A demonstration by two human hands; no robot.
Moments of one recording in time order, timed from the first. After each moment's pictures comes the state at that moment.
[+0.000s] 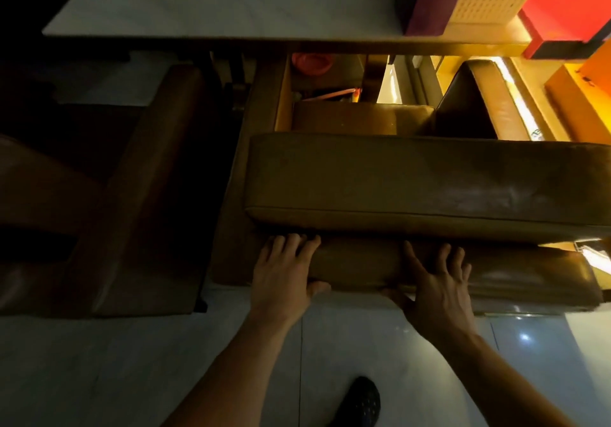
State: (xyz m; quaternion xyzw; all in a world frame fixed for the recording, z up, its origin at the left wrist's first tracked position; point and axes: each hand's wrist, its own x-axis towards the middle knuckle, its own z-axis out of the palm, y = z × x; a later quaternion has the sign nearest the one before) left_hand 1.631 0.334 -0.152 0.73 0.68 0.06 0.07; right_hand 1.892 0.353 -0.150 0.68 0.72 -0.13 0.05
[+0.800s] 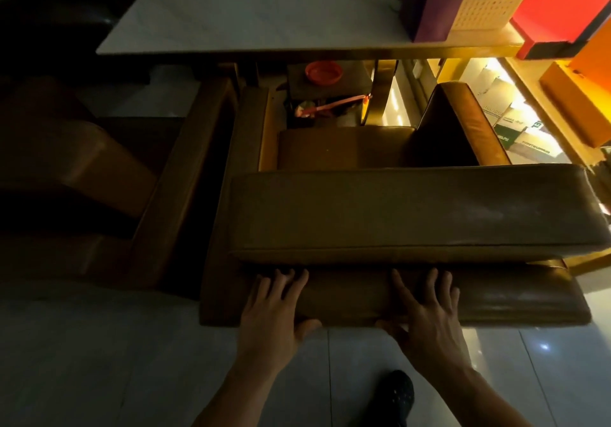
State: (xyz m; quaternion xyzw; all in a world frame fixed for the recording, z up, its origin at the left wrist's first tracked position) left_hand 1.546 0.174 -0.153 0.70 0.70 0.05 0.09; right_hand 1.814 0.206 -0.162 0.65 0.75 -0.12 0.03
